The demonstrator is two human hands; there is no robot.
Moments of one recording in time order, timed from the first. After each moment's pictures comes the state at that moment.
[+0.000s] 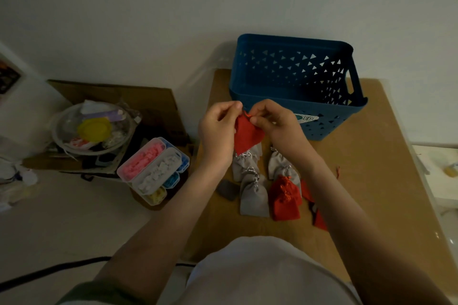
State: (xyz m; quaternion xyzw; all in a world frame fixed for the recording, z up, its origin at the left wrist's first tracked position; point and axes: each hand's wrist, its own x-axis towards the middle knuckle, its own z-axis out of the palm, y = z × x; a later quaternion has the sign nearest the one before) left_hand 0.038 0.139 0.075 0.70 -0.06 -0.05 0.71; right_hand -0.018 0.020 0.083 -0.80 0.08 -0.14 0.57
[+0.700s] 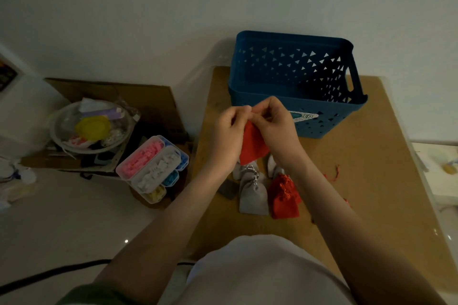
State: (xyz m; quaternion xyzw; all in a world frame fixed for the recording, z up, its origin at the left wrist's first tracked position) left_hand 0.024 0.135 0.079 0.73 -0.12 -0.15 0.65; right_hand -0.017 0.039 0.082 -0.73 0.19 -0.19 0.63
